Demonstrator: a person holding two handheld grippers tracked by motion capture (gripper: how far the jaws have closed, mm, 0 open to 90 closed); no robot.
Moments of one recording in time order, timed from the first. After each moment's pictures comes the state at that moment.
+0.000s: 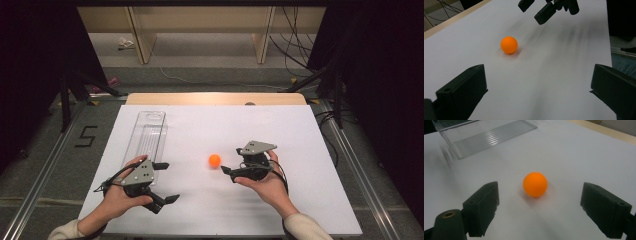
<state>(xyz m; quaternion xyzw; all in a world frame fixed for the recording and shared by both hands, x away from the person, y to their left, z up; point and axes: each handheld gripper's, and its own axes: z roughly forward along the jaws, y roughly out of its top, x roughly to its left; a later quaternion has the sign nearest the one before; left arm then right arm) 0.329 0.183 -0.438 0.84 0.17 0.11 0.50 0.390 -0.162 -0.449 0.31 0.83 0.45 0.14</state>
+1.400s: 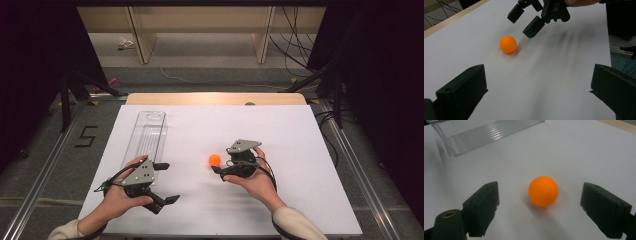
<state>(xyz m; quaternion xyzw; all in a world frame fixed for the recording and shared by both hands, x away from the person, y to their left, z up) 0.329 0.182 -0.438 0.84 0.17 0.11 0.50 0.406 -0.134 -0.463 0.29 0.84 0.43 0.13</state>
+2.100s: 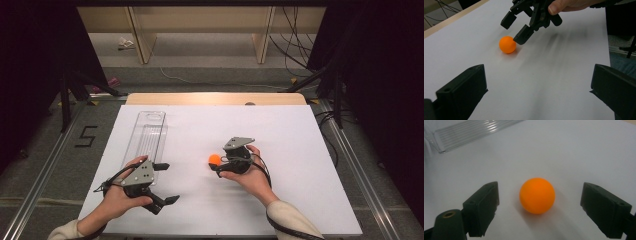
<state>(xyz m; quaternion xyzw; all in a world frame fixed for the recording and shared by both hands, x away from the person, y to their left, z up) 0.328 0.183 -0.438 0.84 0.17 0.11 0.50 0.424 -0.123 -0.475 0.30 0.85 0.41 0.13</state>
